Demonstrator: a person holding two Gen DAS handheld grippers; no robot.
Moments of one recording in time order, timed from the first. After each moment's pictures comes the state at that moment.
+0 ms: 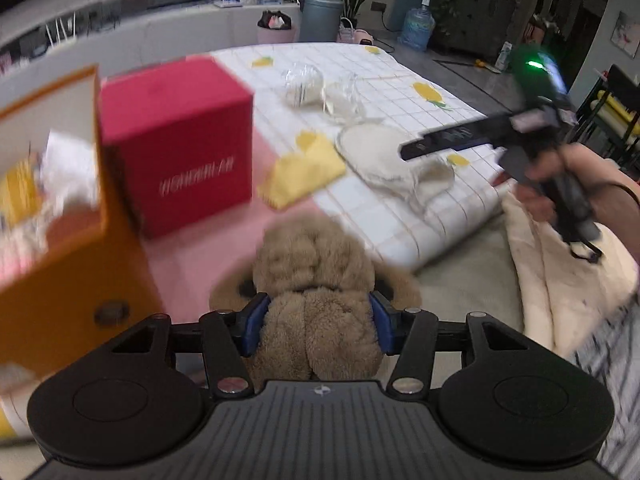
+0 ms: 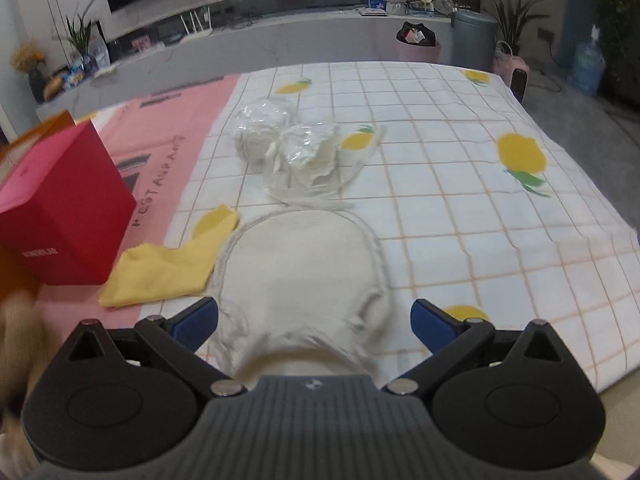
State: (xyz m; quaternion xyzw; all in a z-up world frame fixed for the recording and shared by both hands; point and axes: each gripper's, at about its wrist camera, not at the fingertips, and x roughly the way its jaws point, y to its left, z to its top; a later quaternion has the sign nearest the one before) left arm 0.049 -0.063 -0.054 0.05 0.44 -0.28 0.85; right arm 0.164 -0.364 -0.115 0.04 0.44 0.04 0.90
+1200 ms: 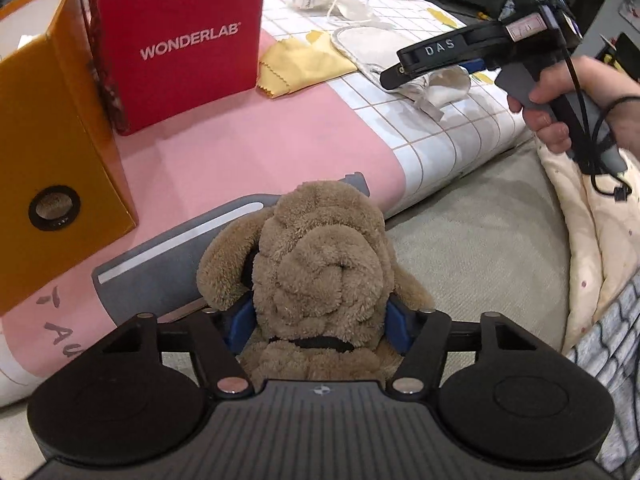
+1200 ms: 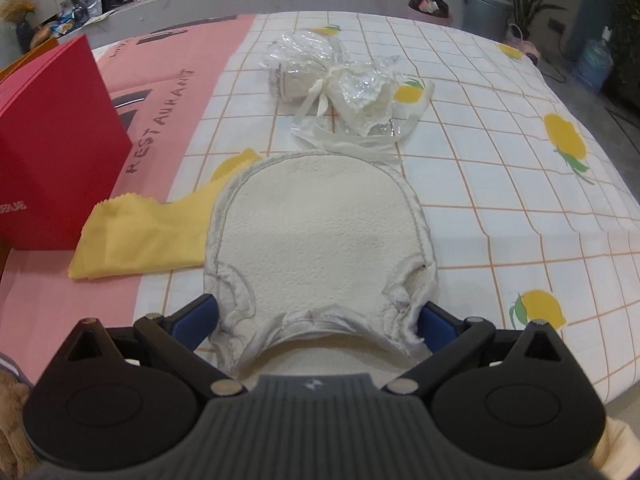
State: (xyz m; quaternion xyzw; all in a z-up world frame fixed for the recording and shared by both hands) left arm 0.048 -0.073 -0.113 0.08 0.51 -0.28 0.81; right arm 0.184 -0.319 -0.150 -0.01 0.48 0.03 0.87
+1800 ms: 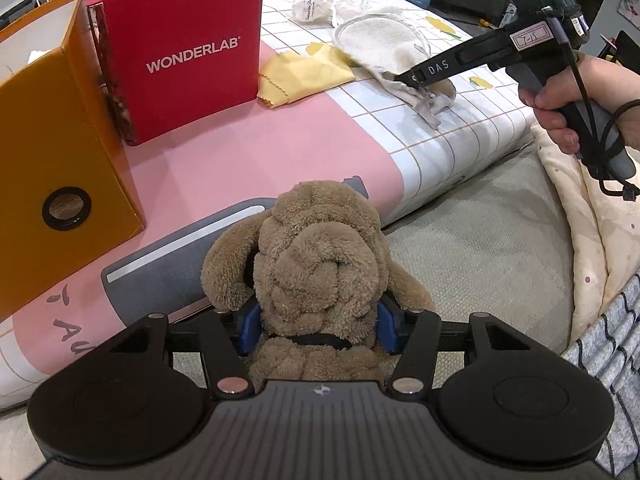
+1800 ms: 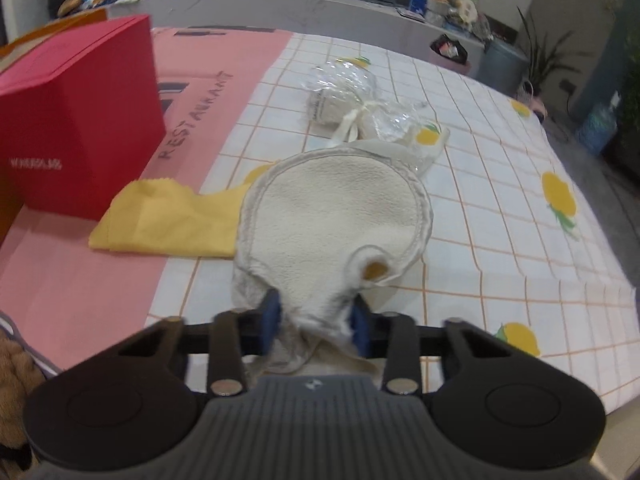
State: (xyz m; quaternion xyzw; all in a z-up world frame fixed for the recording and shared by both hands) left arm 0.039 -0.073 -0.111 0.08 0.49 -0.27 0.83; right arm 0.164 -0.293 -0.137 -0.10 0.45 0.05 0.89
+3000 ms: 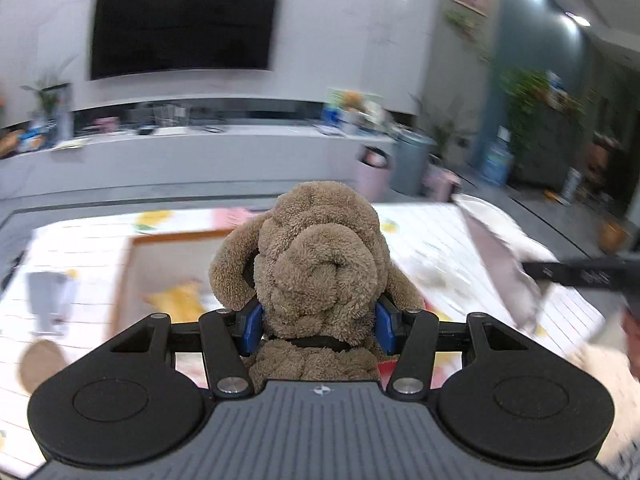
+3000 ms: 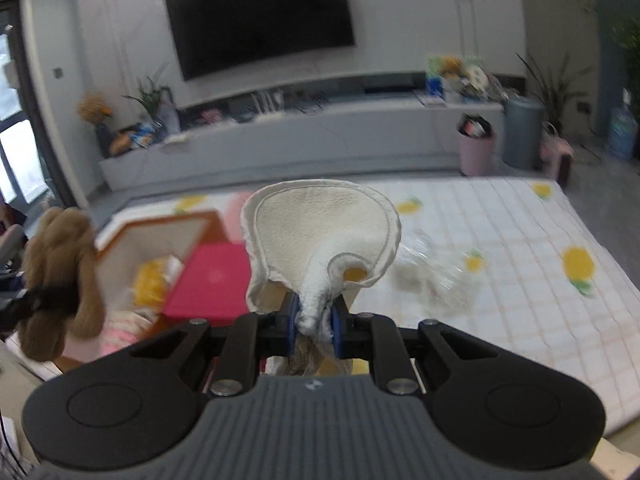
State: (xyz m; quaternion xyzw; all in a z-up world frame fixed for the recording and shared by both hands) left arm 0.081 0.052 0.062 -0.02 0.28 -0.14 0.95; right arm 0.107 -0.256 0.027 0.06 0.30 0.12 0.94
